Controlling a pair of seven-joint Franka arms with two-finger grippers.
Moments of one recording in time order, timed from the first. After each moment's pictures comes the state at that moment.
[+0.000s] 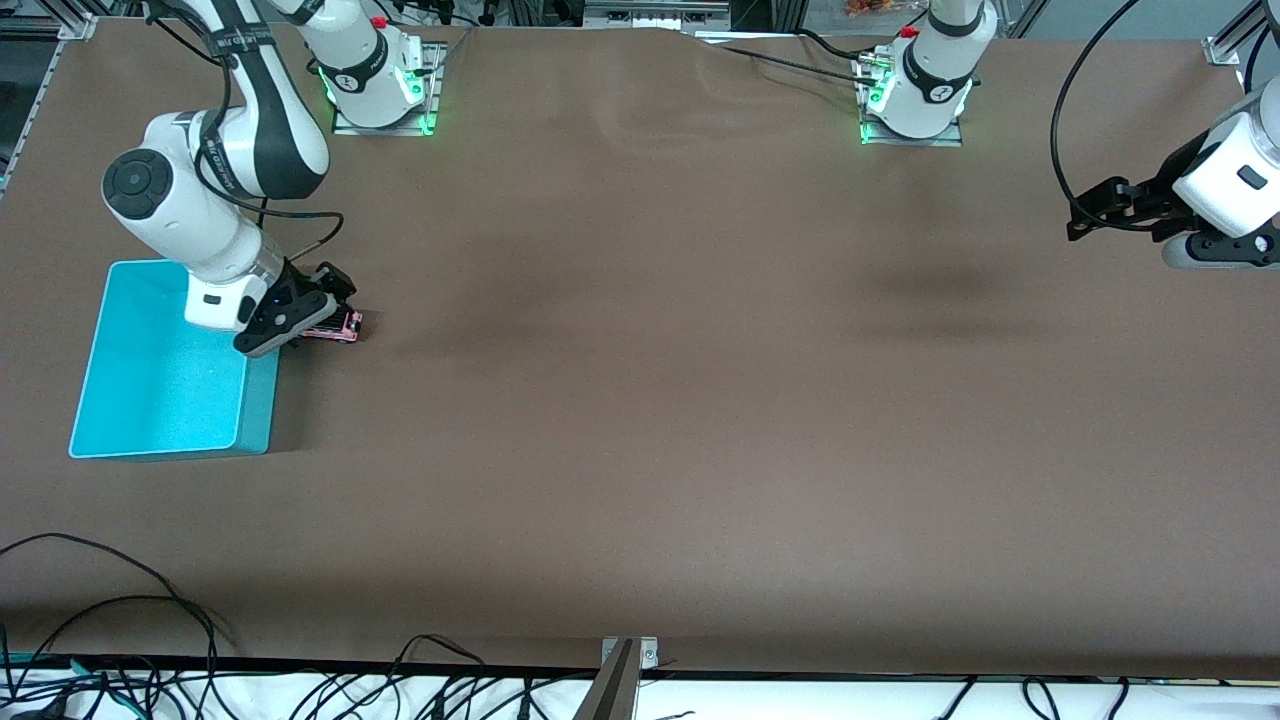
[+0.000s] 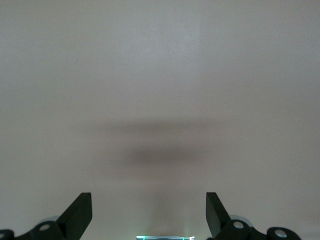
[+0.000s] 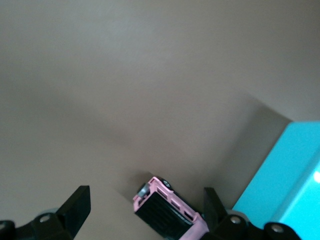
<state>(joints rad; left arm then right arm) 0.09 -0.05 -0.09 -1.72 0.00 1.54 0.01 0.02 0.10 0.07 -2.29 0.02 2.45 -0.61</state>
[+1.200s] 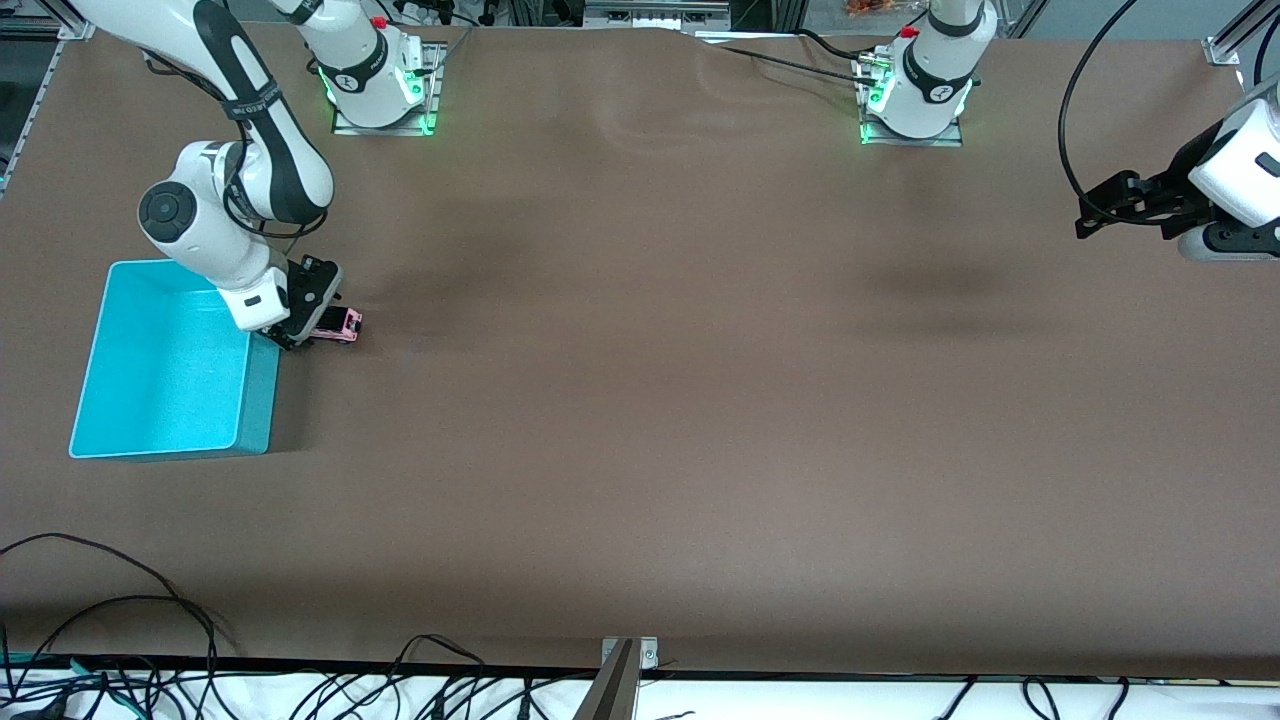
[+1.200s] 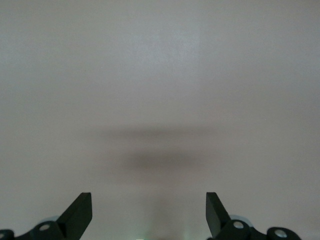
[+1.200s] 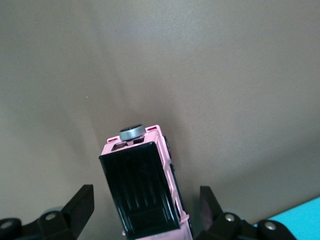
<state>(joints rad) 0.10 -0.06 -0.08 -1.71 0.00 1.55 0.00 -0.01 0.23 -0.01 -2.45 0.02 2.68 -1.23</state>
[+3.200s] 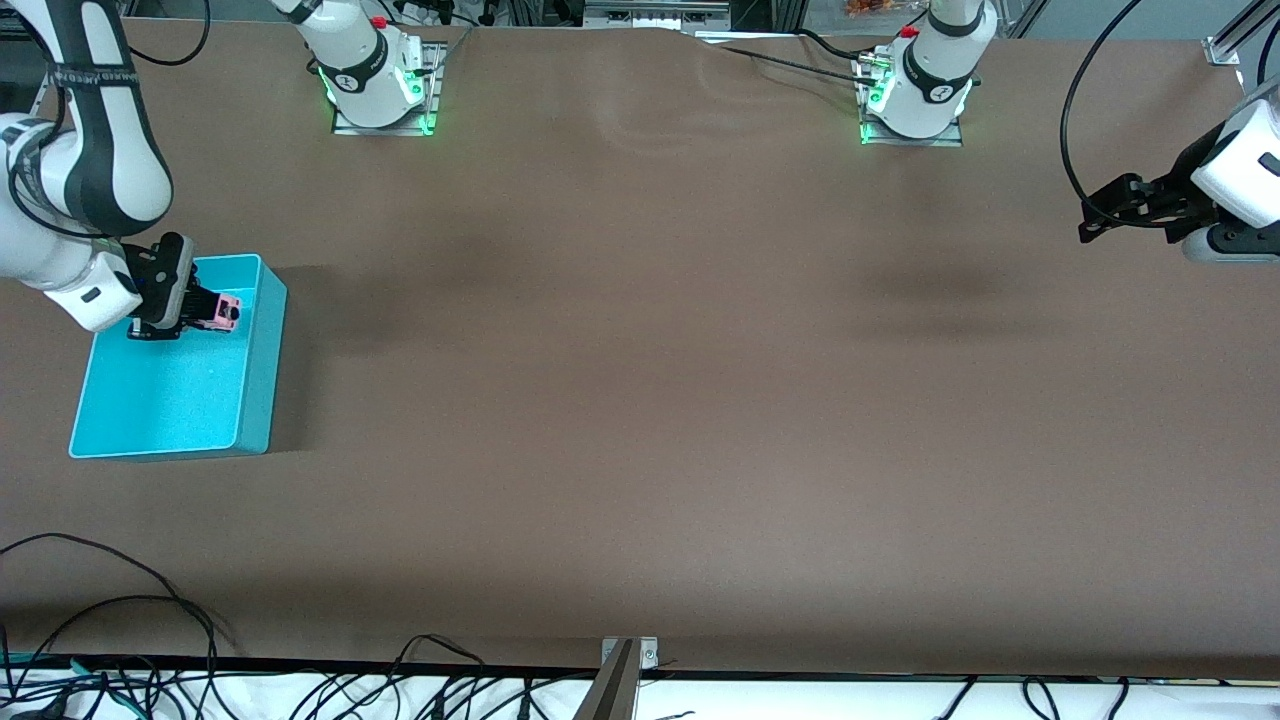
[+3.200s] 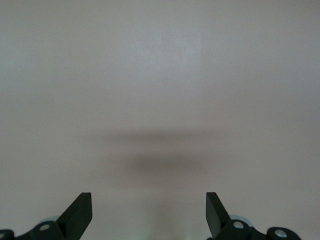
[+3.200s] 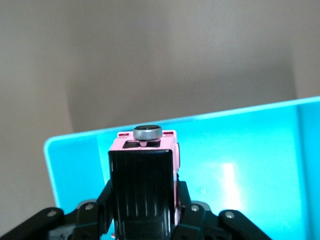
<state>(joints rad) 0.10 -0.06 -0.08 -1.71 0.01 1.57 0.00 -0.08 0.18 -0.21 -2.16 0.04 2.24 -1.79</state>
